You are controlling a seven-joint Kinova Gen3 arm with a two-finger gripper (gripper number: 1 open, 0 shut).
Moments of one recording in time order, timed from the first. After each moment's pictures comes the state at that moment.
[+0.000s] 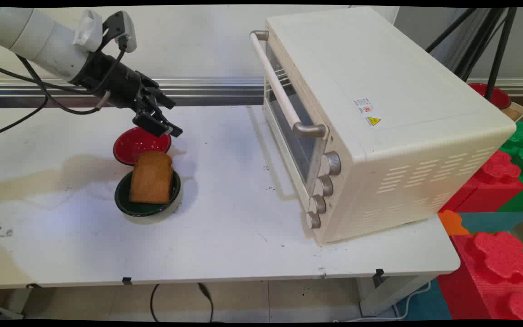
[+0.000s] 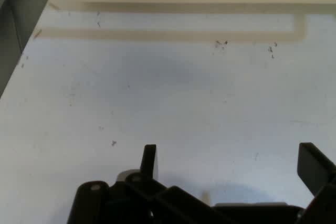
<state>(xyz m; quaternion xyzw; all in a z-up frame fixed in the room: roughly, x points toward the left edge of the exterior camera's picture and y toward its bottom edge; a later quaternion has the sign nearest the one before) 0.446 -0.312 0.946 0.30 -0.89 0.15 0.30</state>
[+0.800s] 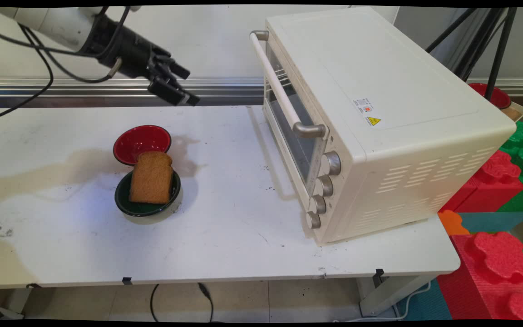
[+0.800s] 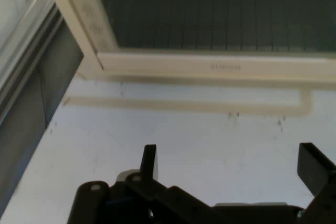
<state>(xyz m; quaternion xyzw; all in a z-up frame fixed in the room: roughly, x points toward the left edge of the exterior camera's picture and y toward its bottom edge) 0.433 -0.332 0.984 0.30 -0.87 0.18 0.35</state>
